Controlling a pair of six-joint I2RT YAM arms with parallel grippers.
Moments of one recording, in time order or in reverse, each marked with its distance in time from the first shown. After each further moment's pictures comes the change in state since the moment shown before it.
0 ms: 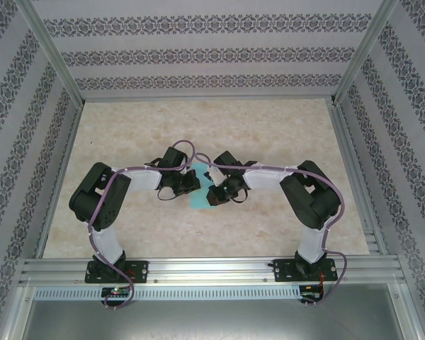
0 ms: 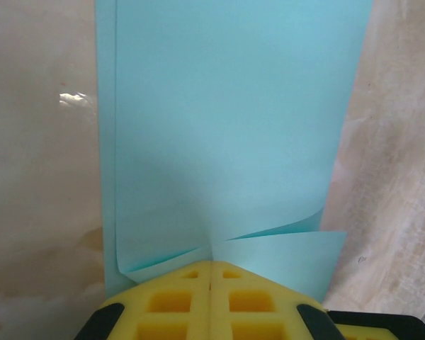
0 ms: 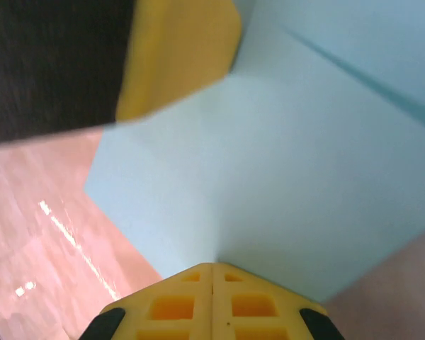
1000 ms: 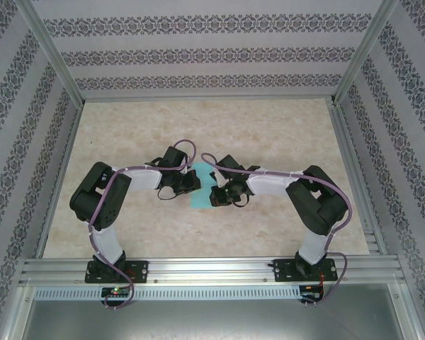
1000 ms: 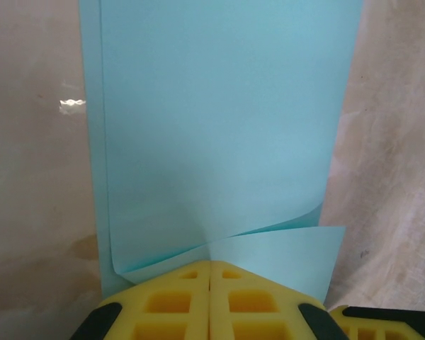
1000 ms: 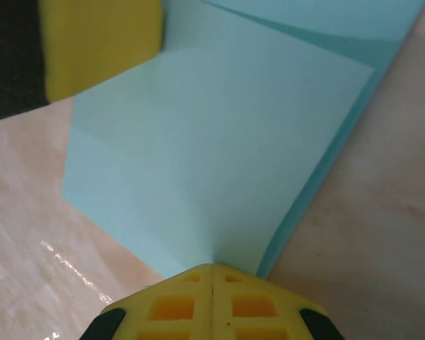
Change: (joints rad) left arm 0.000 0.002 0.010 -0.002 0.012 0.053; right arm 0.027 -0.063 -0.063 0.052 0.105 0.226
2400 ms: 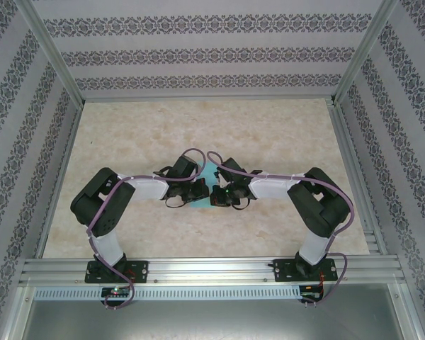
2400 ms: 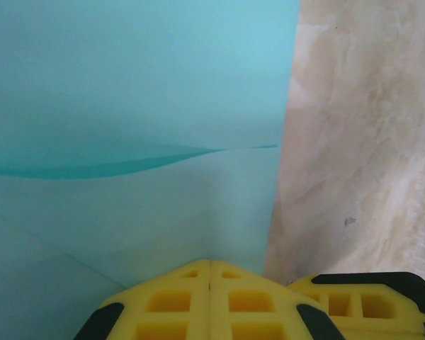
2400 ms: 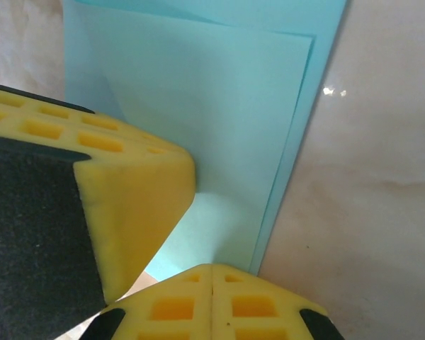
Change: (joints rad) left arm -0.143 -0.035 -0.066 0.096 -0.076 -0.117; right arm 0.010 -0.027 -0.069 0.105 0.021 0.192
